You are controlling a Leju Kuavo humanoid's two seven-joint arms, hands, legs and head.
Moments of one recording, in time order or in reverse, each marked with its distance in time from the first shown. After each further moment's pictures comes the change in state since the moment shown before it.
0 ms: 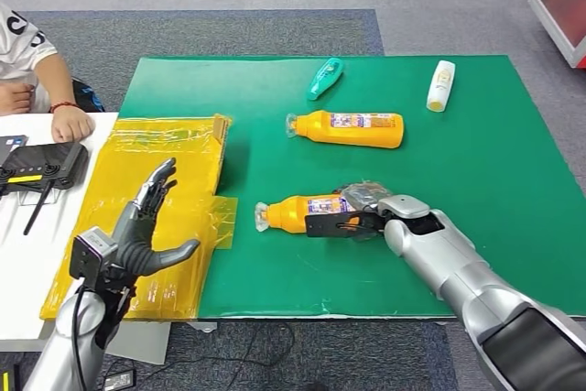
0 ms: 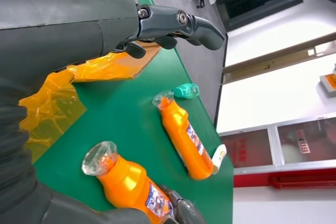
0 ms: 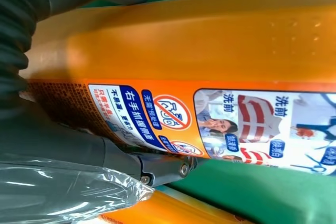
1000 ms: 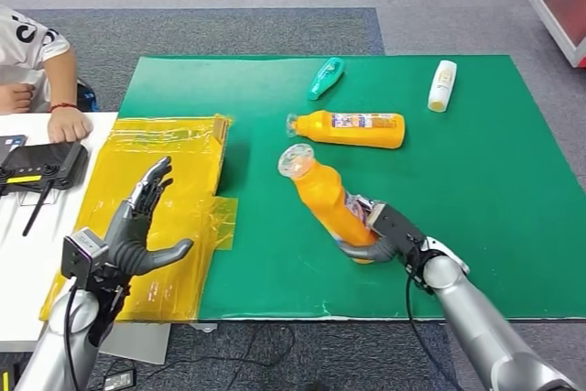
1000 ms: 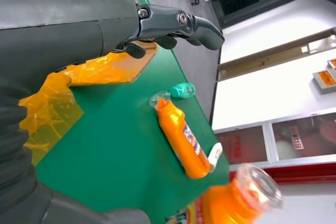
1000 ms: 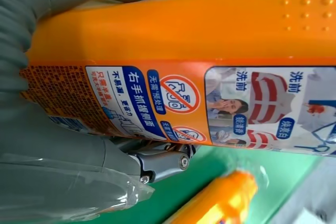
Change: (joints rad) left arm -0.009 0.032 -0.004 0.003 0.033 -0.016 -0.024; right arm 0.353 -0.066 -0.383 -0.241 -0.653 -0.020 -0.456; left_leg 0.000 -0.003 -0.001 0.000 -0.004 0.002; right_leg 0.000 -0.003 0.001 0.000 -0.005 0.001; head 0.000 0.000
